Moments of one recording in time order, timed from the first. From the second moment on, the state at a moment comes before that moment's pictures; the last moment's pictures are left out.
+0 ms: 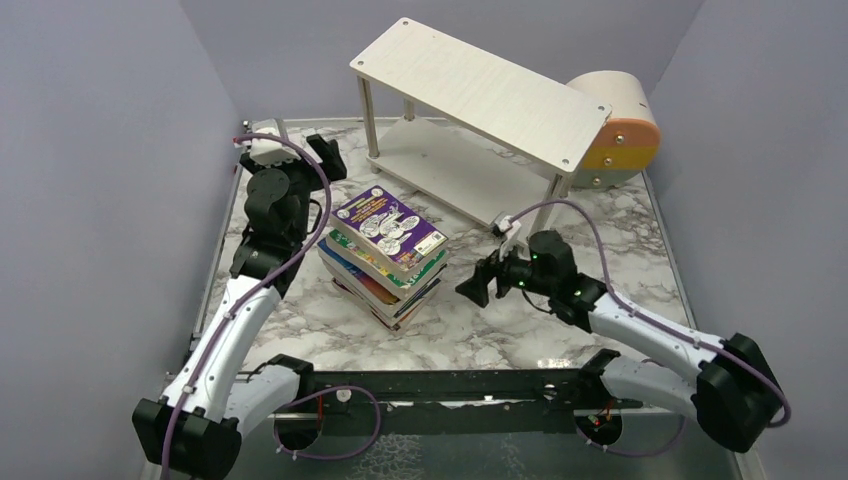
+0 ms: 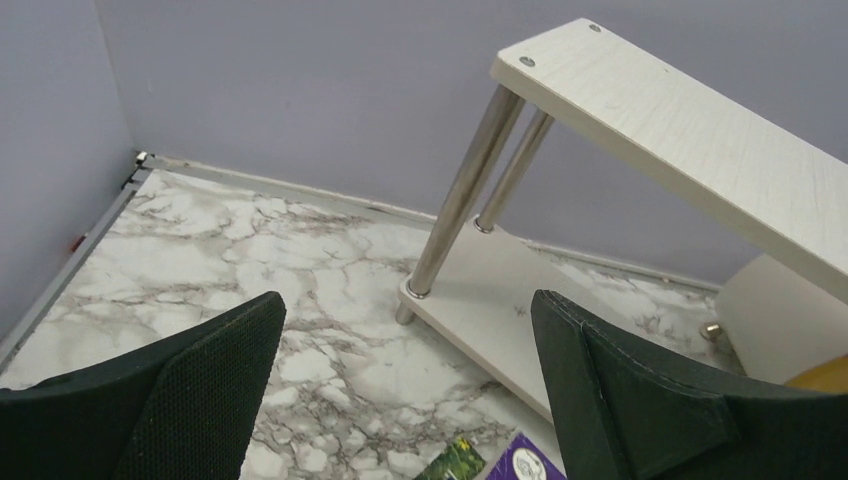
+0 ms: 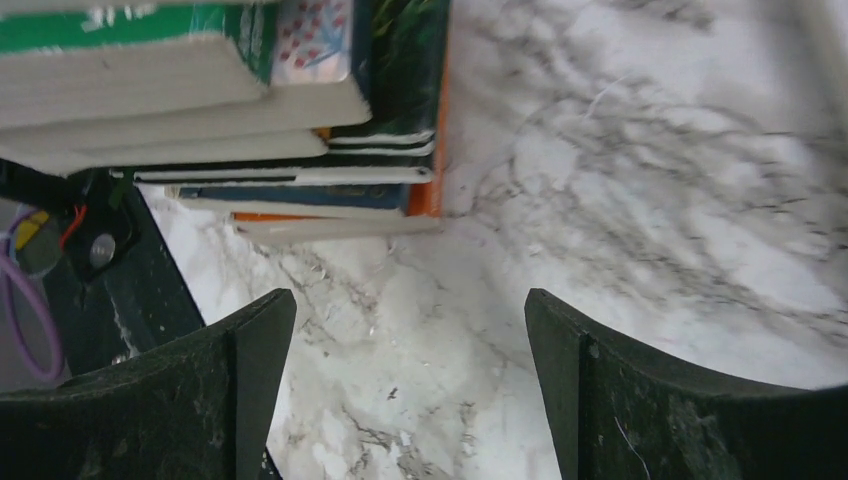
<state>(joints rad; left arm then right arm) -0.28 0.98 0.95 0.10 -0.33 -0.30 0.63 1.00 0.49 0.13 -0.37 0.19</state>
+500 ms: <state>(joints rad) -0.31 0.78 0.85 -0.11 -0.35 -0.32 0.99 1.23 0.39 0.36 -0.11 0.23</state>
